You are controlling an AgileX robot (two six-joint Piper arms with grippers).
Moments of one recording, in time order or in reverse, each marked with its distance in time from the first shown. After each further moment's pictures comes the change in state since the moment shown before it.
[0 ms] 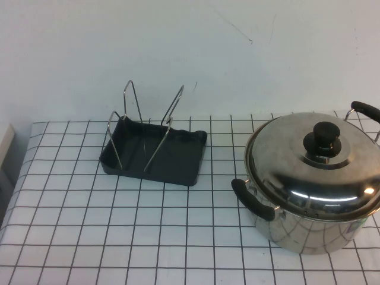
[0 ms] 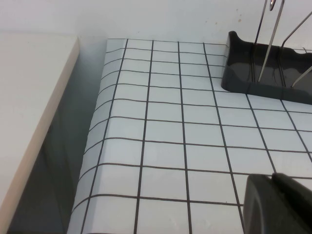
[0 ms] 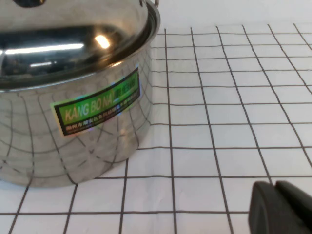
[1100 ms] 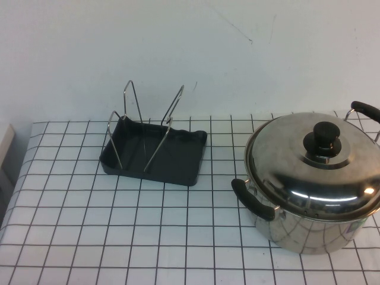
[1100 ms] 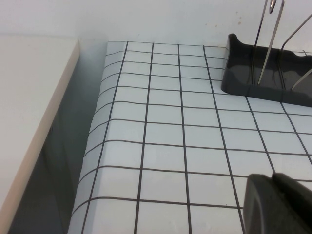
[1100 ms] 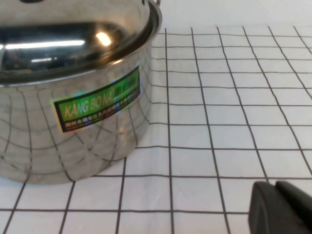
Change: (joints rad) right arm 0.000 0.000 0.000 0.000 0.000 -0.023; left arm 0.000 0.000 0.000 0.000 -0.007 0.000
